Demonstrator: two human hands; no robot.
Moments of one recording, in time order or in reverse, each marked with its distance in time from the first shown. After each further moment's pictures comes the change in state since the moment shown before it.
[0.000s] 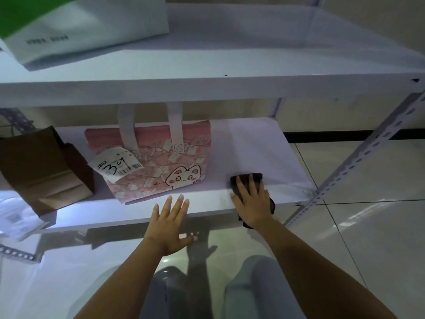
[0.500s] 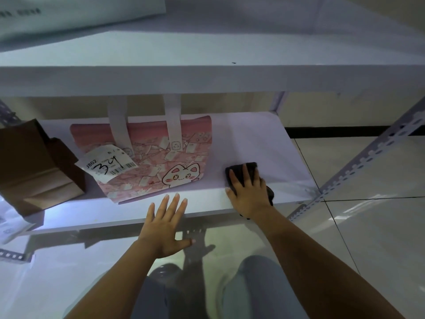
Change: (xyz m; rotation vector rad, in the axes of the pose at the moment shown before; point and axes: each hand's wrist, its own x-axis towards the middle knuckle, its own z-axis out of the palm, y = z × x) left_hand 0.010 -0.009 0.014 -0.049 0.046 0.035; right_hand 0.032 -0.006 -0.003 -0.169 -0.067 -0.066
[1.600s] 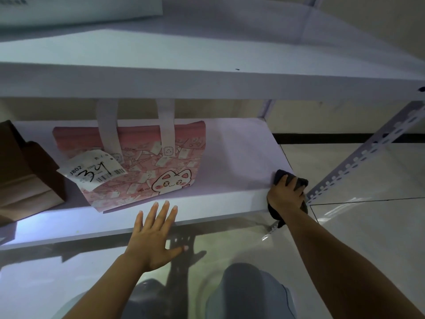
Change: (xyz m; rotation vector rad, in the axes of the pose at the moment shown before) left_hand 0.004 -0.004 0.018 -0.006 0.138 -0.001; right_hand 0.003 0.094 -0.006 0.222 0.050 0.651
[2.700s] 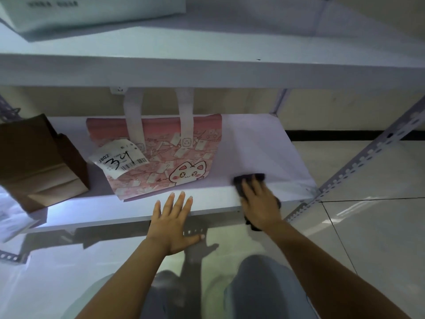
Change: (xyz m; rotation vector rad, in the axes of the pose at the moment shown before) left_hand -0.005 0.007 -0.025 -0.029 -0.155 -0.019; right_hand -0.086 -0.045 0.025 -0.082 0.112 -0.677
